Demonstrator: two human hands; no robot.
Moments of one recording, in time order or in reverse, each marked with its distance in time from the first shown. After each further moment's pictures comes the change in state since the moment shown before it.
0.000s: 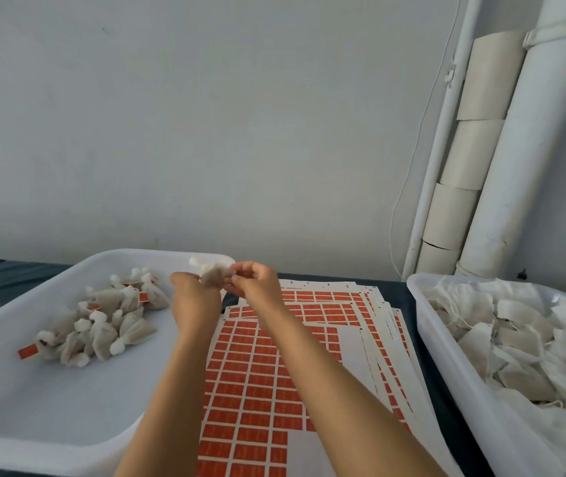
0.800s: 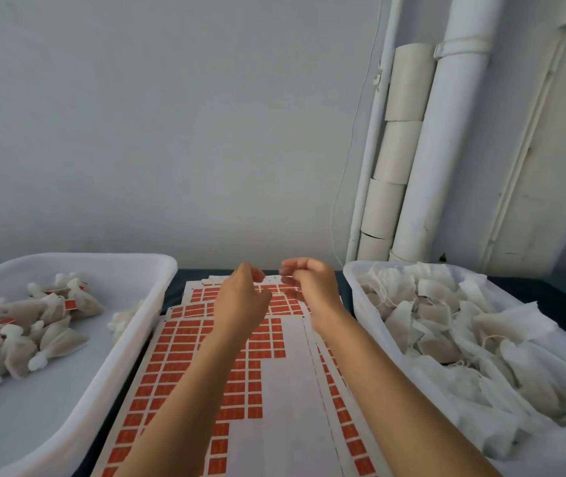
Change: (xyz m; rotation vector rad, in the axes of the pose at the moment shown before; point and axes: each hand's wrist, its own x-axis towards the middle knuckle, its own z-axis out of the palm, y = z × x) left_hand -0.078 0.044 0.077 0.270 -0.452 0.389; right_hand -0.060 -0.031 -0.138 -0.117 0.430 0.050
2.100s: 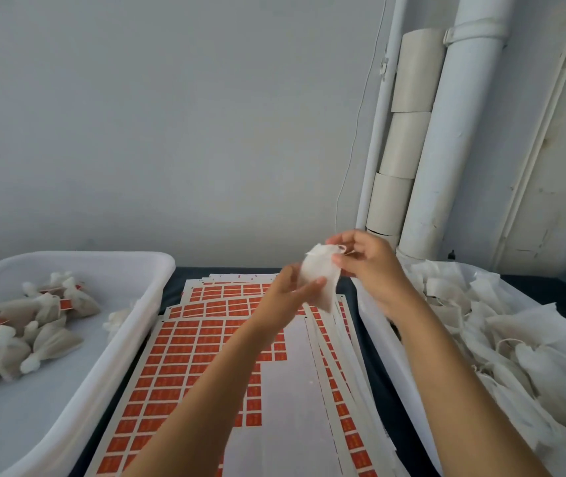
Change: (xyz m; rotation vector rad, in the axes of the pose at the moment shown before) left_hand 0.002 0.018 0.044 -0.706 -0.456 0.141; right_hand 0.016 -0.019 -0.083 -0.173 -0.105 -0.288
